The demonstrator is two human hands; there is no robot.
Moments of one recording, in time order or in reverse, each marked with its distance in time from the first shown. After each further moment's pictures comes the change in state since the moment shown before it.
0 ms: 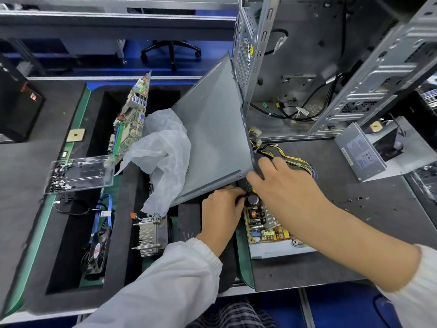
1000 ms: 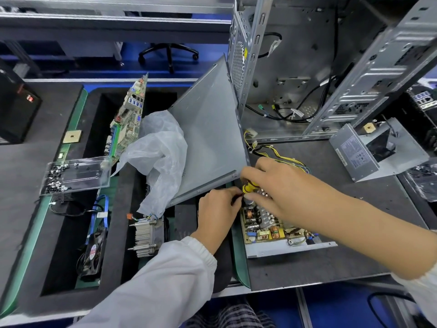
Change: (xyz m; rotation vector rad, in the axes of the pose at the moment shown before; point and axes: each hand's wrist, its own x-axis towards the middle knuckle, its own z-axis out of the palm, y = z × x) left_hand 0.001 -0.004 0.004 -0.016 -0.004 0.007; right_hand -0.006 0.023 -0.017 0.358 -0.033 -0.167
